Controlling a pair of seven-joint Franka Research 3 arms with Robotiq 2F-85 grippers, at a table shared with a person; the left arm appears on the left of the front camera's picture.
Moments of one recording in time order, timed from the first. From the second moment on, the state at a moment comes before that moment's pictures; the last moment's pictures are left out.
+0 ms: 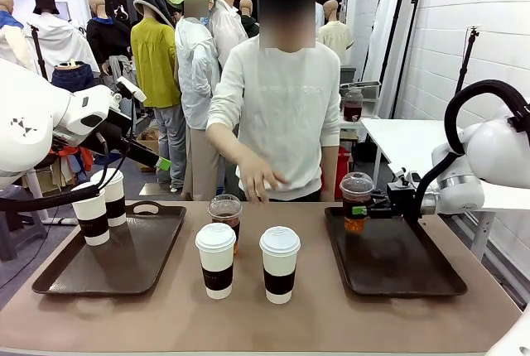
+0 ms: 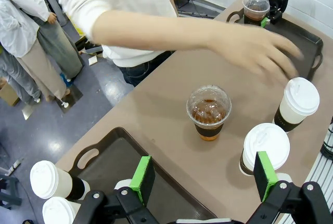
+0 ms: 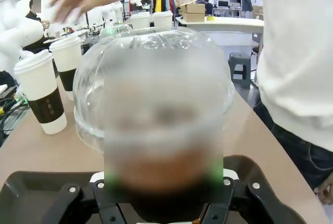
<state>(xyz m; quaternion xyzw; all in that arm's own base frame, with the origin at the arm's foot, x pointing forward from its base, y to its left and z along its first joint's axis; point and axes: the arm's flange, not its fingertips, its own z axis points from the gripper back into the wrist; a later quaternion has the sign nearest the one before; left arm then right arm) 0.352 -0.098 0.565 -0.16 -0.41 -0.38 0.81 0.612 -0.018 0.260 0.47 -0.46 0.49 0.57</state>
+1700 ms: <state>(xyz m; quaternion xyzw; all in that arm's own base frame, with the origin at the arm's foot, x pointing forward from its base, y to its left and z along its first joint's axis) 0.352 -0.098 0.565 -0.16 -0.41 -0.38 0.81 0.634 -0.026 0.234 0.45 -0.49 0.47 0.58</state>
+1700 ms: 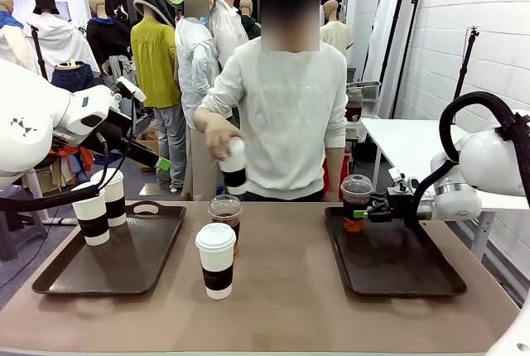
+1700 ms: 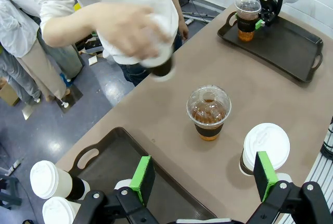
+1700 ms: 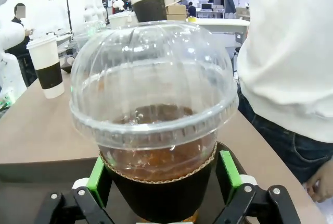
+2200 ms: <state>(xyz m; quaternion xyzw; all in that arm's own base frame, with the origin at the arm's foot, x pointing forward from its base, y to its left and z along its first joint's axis) 0.352 -0.098 0.565 -0.16 -0.41 -0.38 0.81 0.630 -0.045 0.246 0.44 -0.49 0.46 0.60</state>
